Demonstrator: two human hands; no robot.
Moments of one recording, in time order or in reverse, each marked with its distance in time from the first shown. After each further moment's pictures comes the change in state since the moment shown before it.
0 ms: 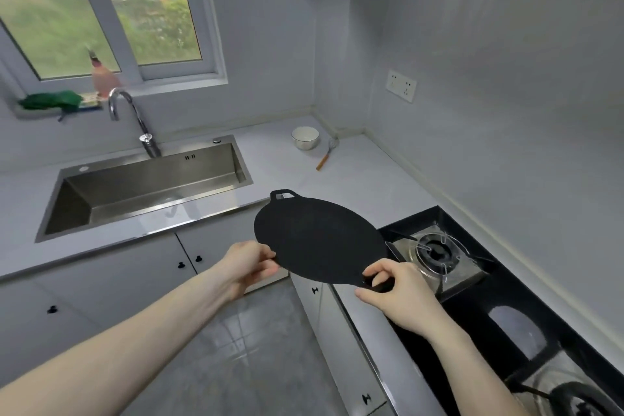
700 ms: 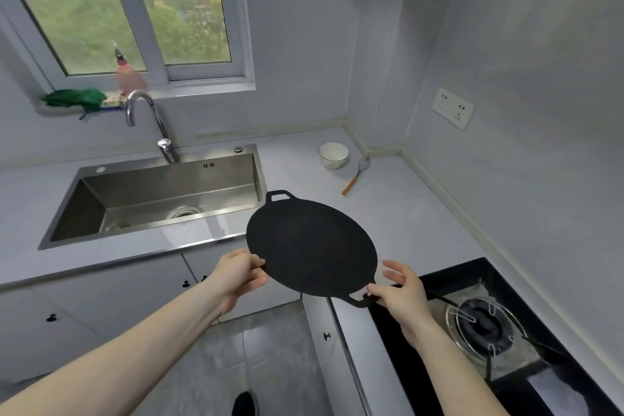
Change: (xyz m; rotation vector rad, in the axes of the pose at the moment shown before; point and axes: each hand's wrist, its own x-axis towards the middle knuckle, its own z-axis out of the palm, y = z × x) left_hand 0.131 0.052 -0.022 -0.049 0.091 0.057; right_hand 0.196 0.008 0.035 0.548 0.035 0.301
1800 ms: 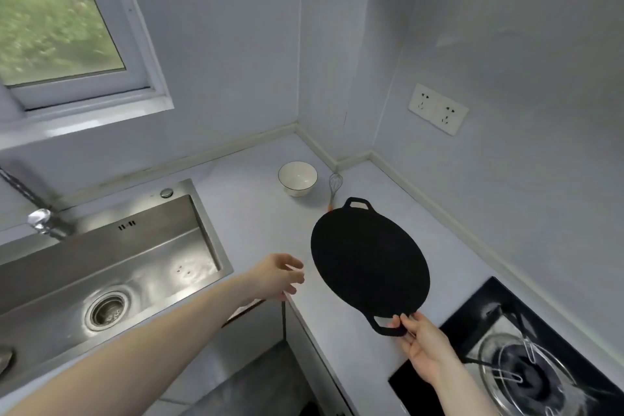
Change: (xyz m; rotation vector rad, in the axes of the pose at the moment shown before) left_hand 0.287 0.121 0.083 0.763 -0.595 0.045; right_hand 0.186 0.002 0.046 0.791 0.318 0.441
